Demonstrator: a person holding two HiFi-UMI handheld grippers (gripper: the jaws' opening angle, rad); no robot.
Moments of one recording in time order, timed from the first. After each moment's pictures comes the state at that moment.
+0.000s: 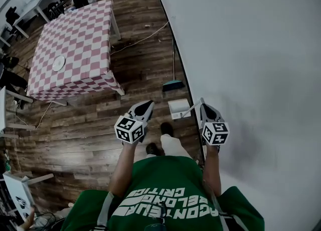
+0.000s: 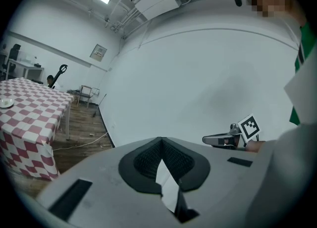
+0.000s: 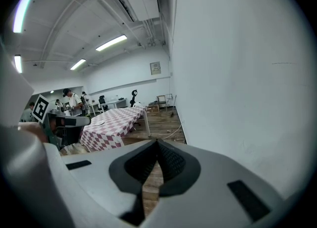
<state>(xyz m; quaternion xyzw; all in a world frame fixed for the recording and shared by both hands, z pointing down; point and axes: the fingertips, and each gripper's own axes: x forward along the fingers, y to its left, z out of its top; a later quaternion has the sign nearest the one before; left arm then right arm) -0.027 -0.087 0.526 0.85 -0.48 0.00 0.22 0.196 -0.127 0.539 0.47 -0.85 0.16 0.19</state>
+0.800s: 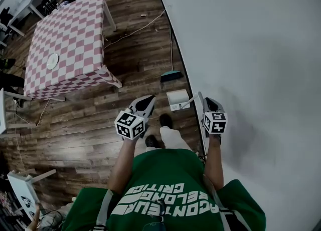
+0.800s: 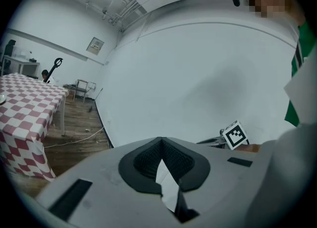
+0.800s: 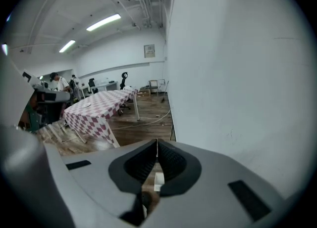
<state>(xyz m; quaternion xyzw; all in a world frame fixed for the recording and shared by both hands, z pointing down) 0.009 -0.116 0.540 0.85 -0.46 0.02 0.24 0.252 -0.167 0.607 0.50 -0.80 0.18 0.29</state>
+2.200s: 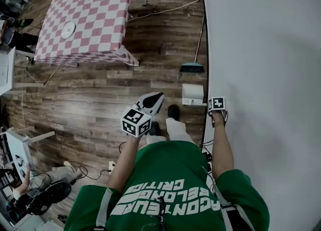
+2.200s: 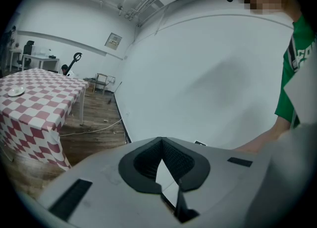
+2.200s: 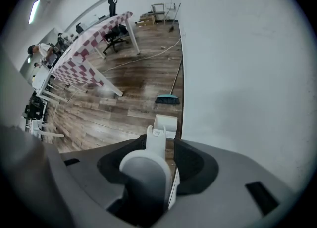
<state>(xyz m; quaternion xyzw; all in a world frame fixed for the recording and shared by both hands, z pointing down) -0.036 -0.164 0.589 0.79 -0.53 0.04 0.30 0.257 -0.245 0.871 0.34 -0.65 0.35 0.59</state>
